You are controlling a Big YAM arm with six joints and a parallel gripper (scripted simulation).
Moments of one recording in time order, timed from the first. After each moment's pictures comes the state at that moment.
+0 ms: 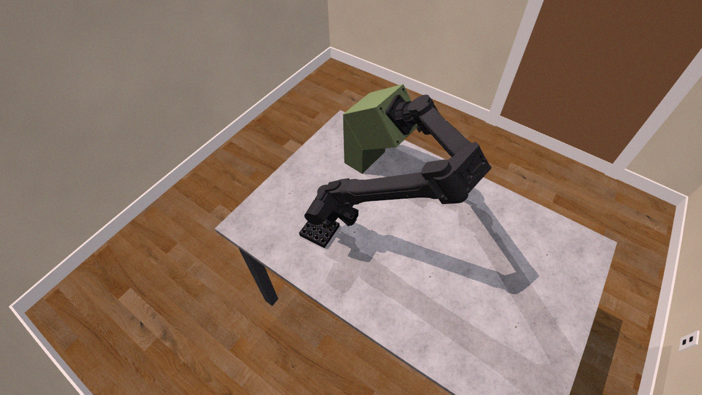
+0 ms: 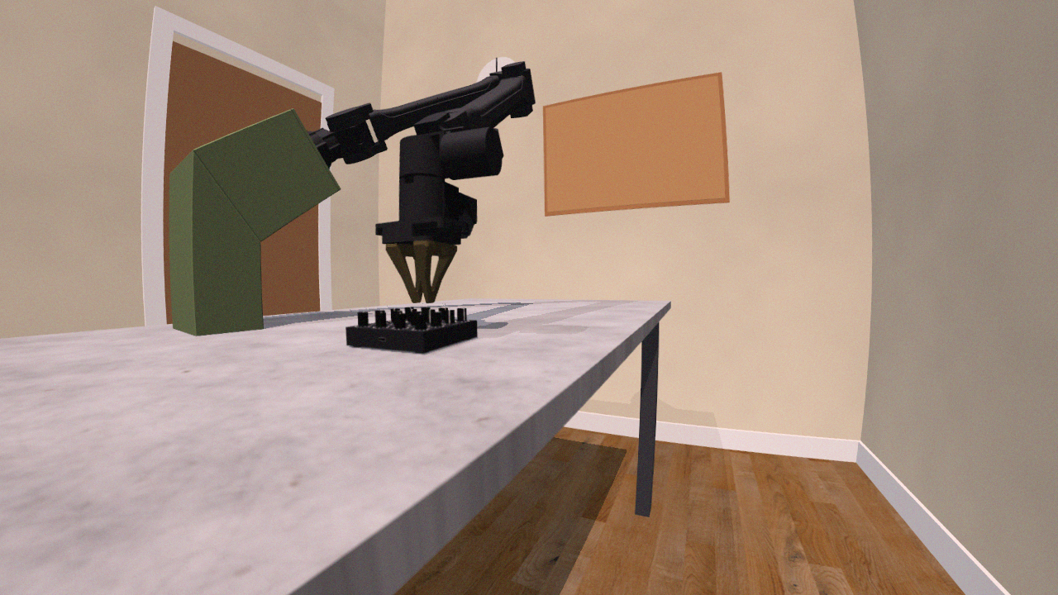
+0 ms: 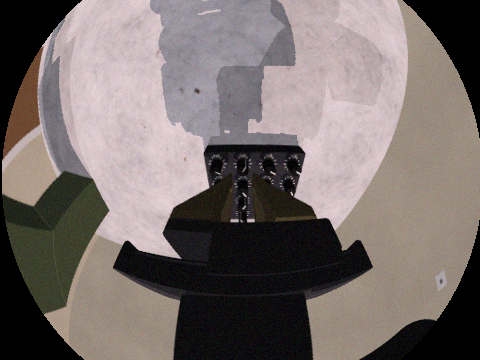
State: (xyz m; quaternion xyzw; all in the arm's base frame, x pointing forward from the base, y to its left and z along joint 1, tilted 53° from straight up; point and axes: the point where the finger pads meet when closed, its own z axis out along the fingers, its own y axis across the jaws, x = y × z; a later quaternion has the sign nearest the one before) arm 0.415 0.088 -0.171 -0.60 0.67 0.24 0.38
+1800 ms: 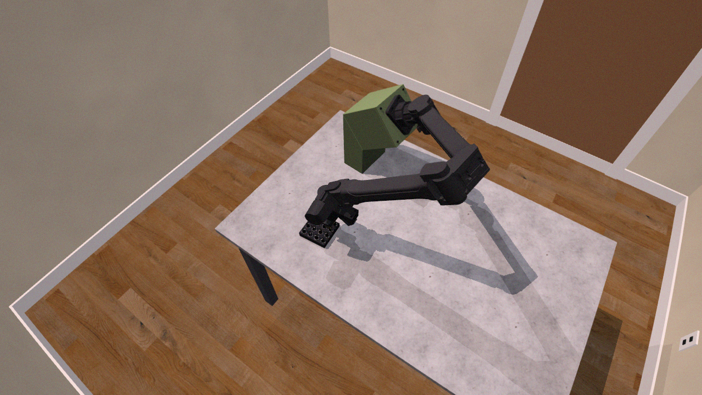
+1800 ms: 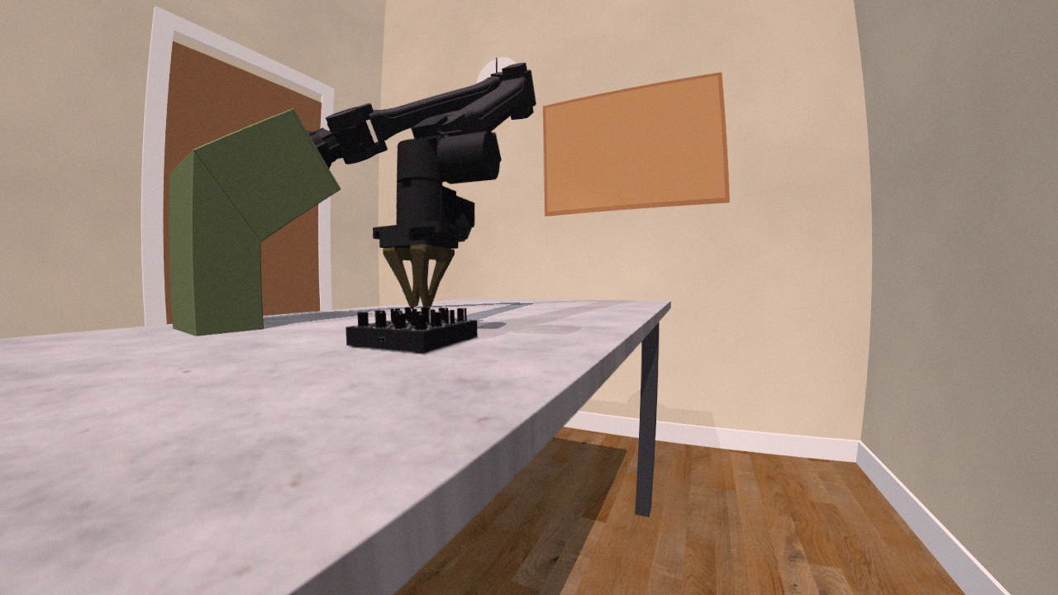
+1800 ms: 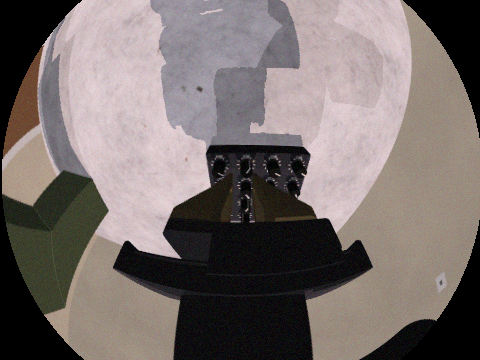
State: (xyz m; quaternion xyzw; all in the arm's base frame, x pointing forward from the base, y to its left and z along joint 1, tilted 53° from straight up) arm 0.413 0.091 -0.176 -0.60 0.67 0.24 0.37
